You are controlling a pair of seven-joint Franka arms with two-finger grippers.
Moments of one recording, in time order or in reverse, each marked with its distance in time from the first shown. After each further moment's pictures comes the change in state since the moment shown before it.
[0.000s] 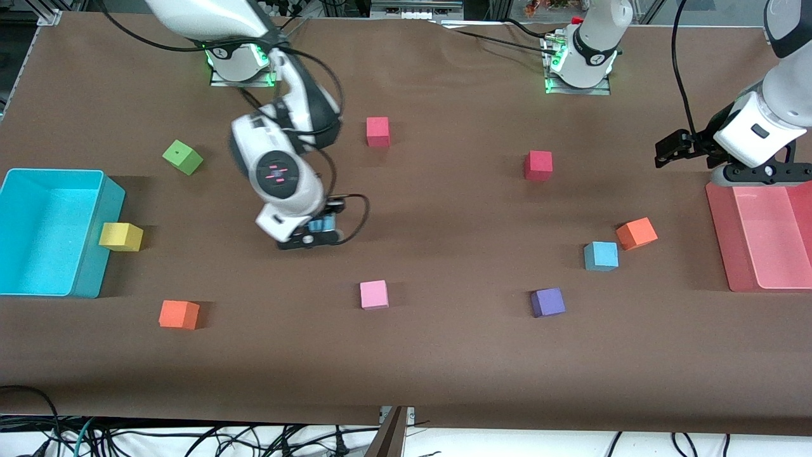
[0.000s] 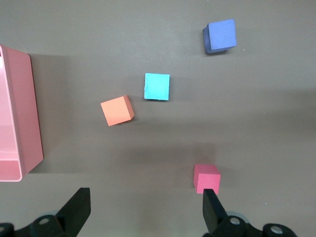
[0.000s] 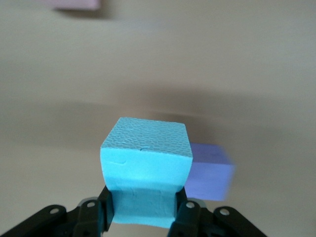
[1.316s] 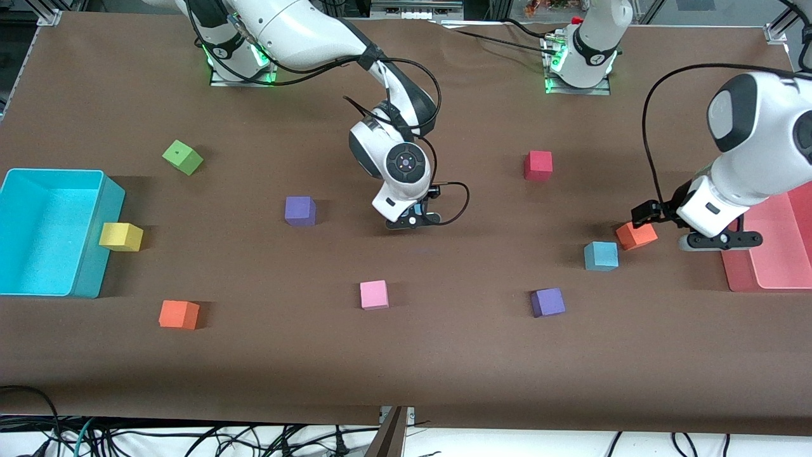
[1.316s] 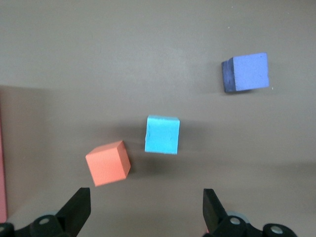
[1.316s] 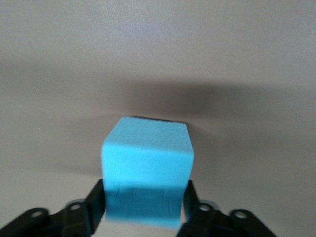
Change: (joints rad) left arm 0.016 0.191 0.013 -0.142 0.002 0.426 0.012; right arm 0.216 0.297 0.013 0.272 0.125 0.099 0.213
